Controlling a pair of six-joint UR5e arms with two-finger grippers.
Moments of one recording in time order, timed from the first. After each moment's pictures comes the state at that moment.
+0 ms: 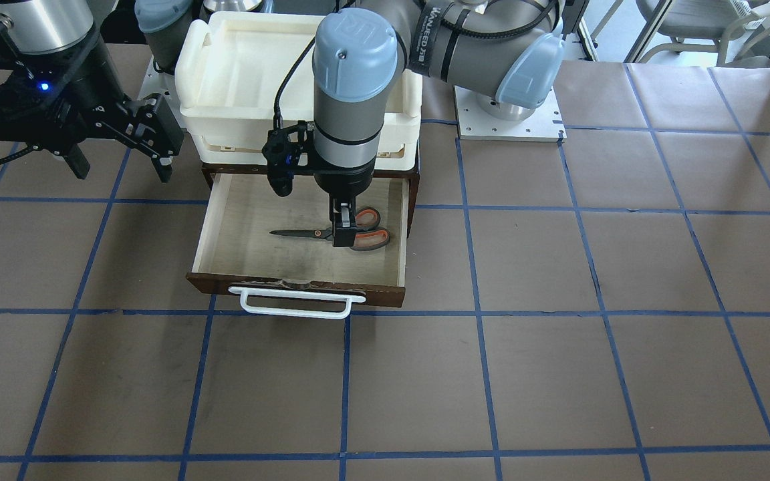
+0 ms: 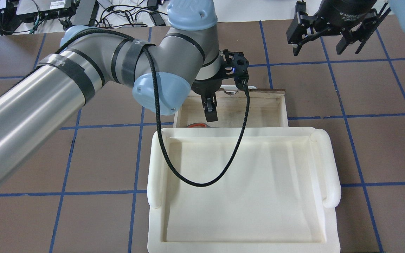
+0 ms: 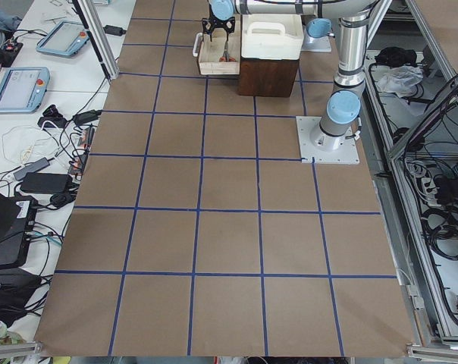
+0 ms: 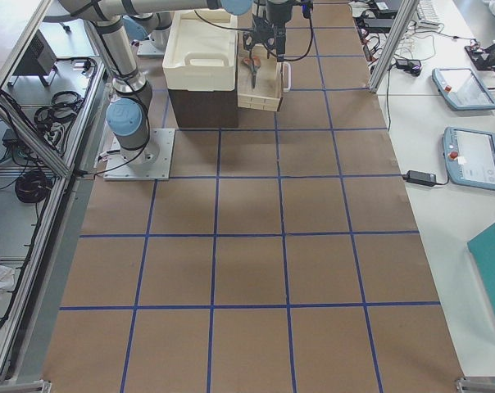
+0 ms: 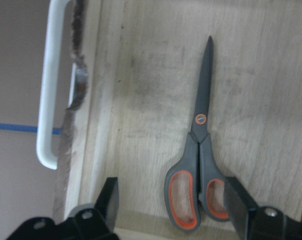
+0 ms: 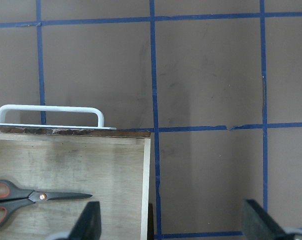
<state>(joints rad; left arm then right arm) -1.96 -1.84 -1.51 -1.33 1.49 1.05 1.56 -1.55 1.46 -1.60 -1.58 0.01</state>
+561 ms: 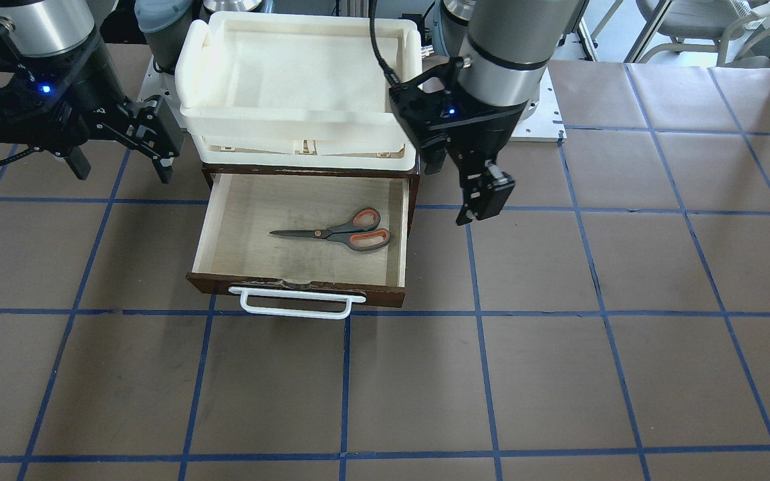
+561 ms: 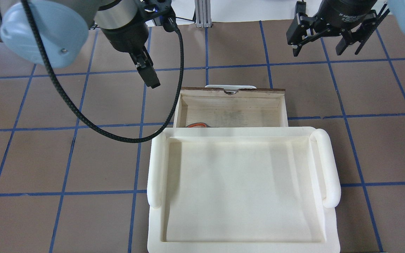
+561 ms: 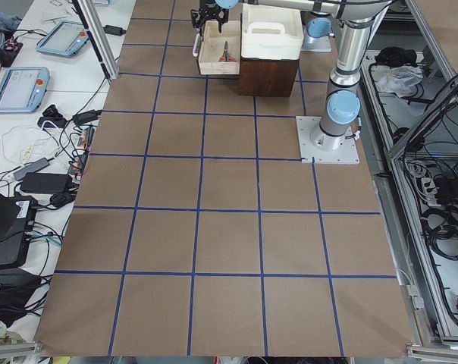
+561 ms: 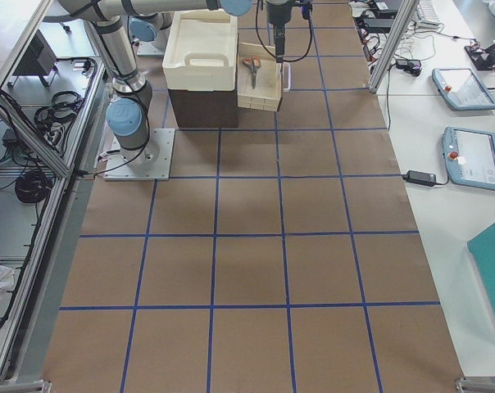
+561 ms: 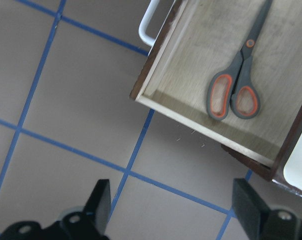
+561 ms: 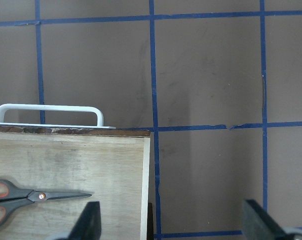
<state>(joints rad) -1.70 -1.67 -1.44 -1.52 1.50 0.96 1.56 -1.55 1.47 -1.60 -1.58 0.01</state>
